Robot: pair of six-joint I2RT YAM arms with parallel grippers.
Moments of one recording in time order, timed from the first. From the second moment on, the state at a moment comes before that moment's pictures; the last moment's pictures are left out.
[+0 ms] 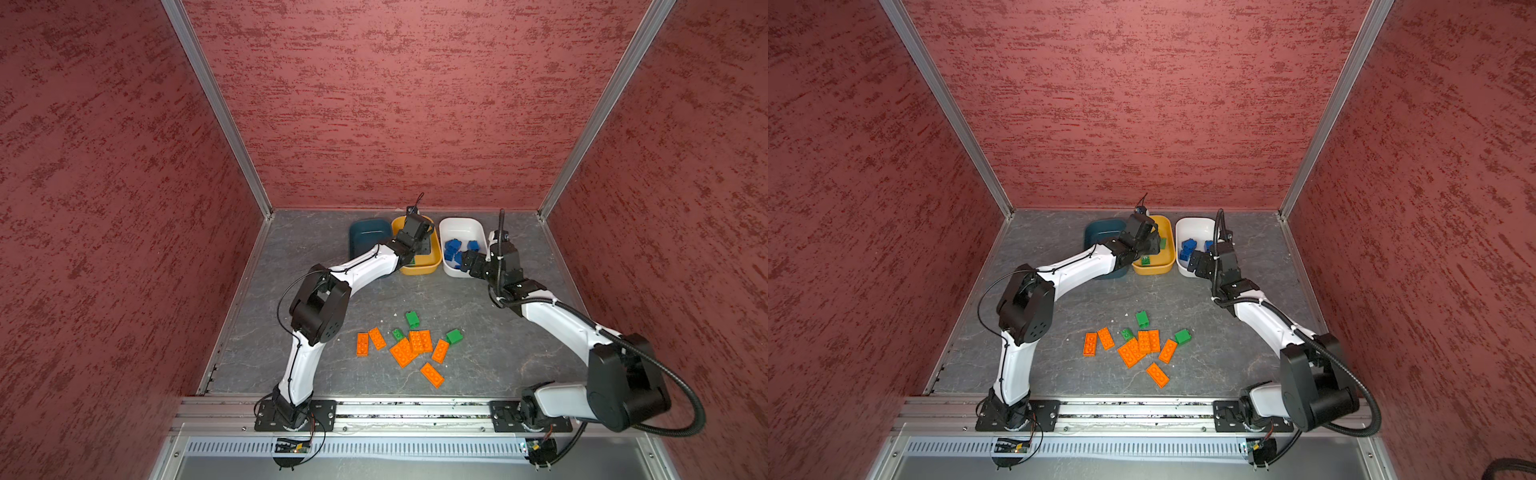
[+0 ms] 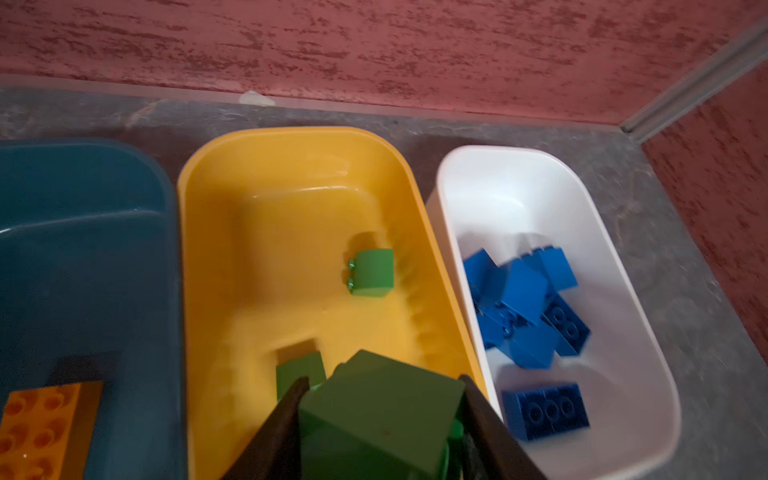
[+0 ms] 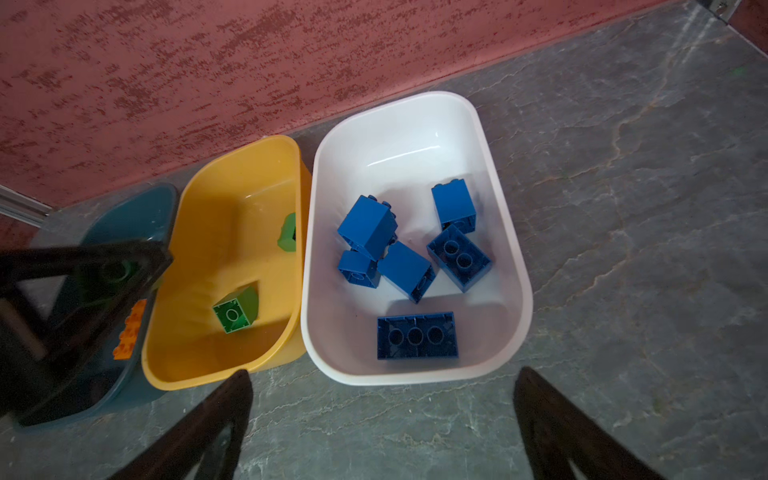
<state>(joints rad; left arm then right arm) -0.65 2.15 1.77 -0.29 -0.26 -0.53 0.29 1.32 0.79 0.00 0.11 0.49</state>
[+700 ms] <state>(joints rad) -0.68 1.91 1.52 -0.31 -0.20 -0.57 0.29 1.23 0.69 0.03 0.12 0.74</state>
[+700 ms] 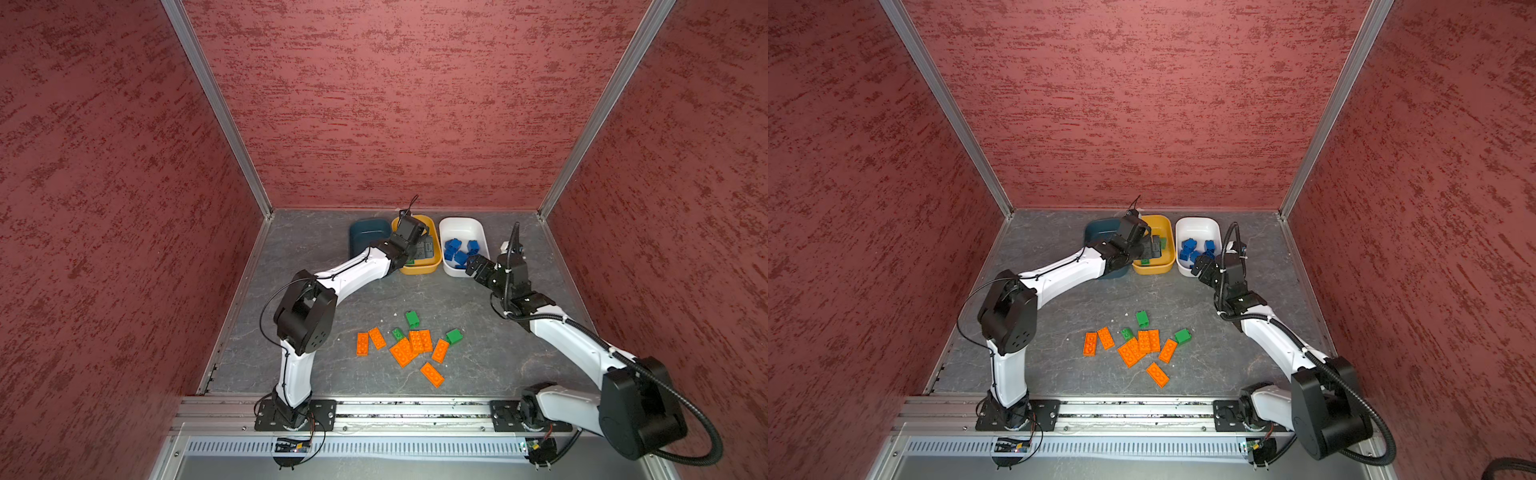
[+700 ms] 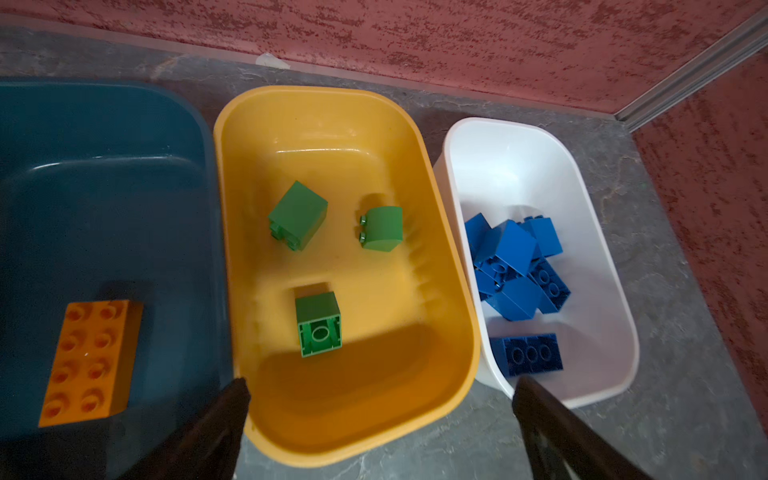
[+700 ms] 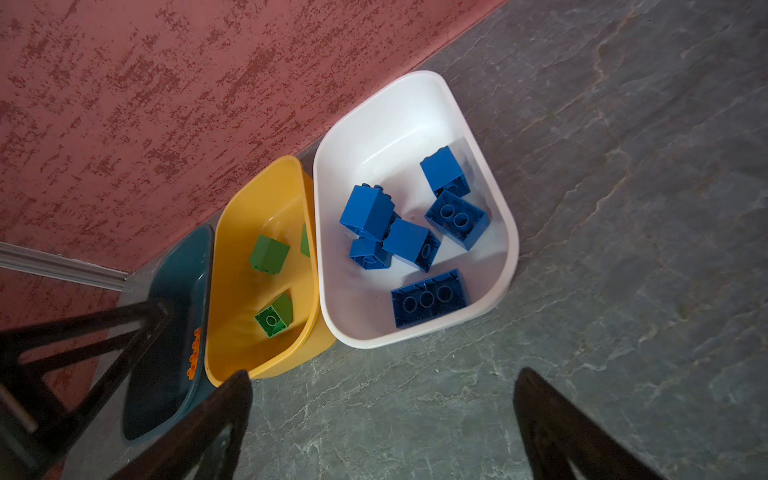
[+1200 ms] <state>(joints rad) -0.73 1.63 1.19 -0.50 -0.16 -0.65 0.29 1.17 0.57 0.13 0.22 0.74</state>
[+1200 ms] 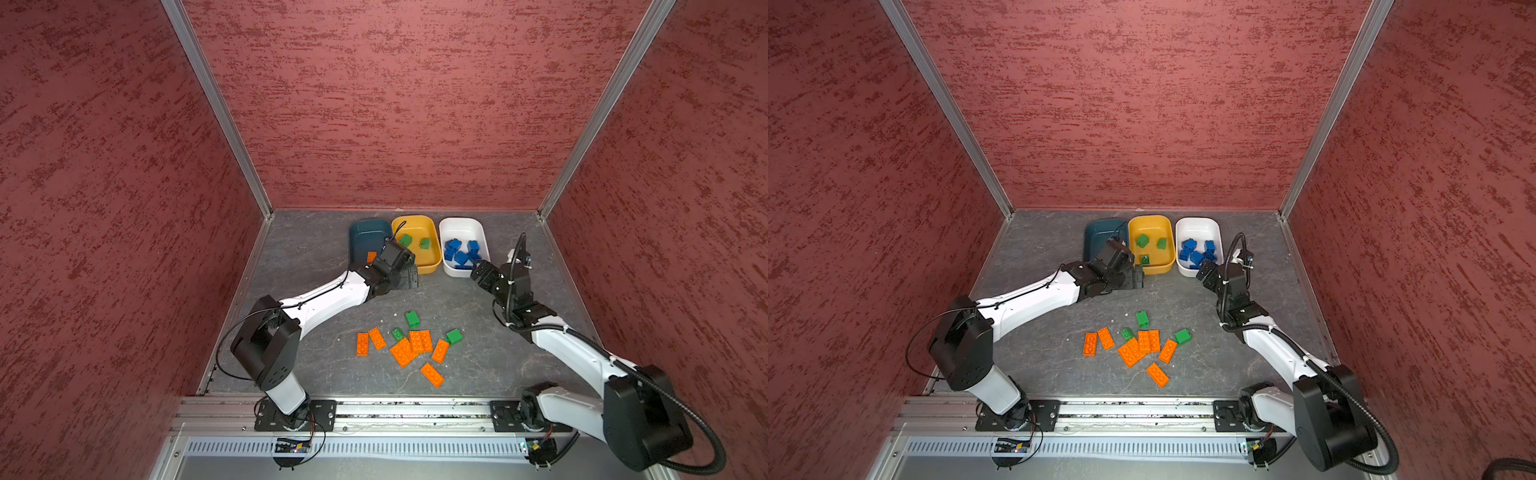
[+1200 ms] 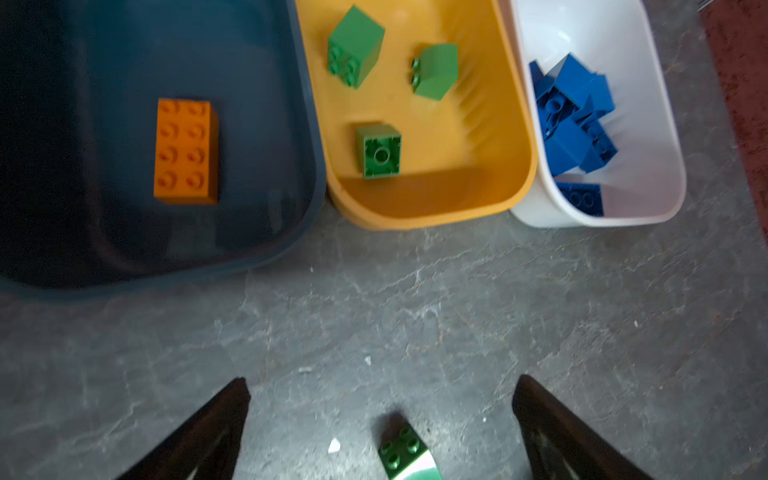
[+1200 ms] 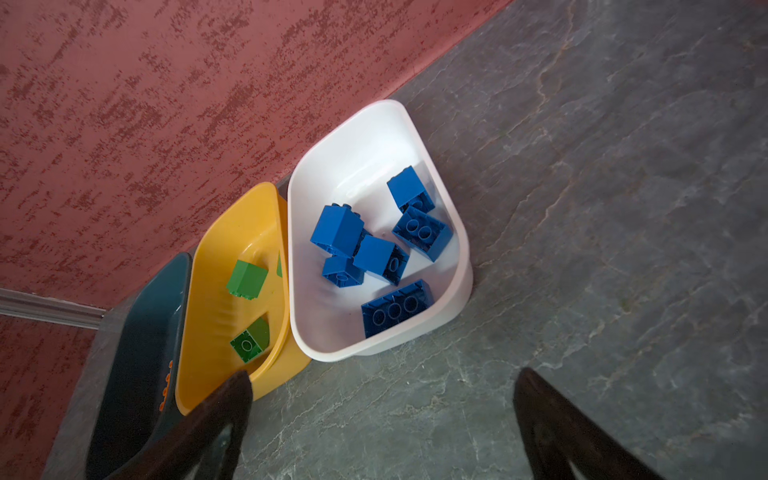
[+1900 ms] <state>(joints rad) -0.81 1.38 0.77 -0.81 -0.11 -0.90 0.29 1.17 0.49 0.24 0.30 0.70</state>
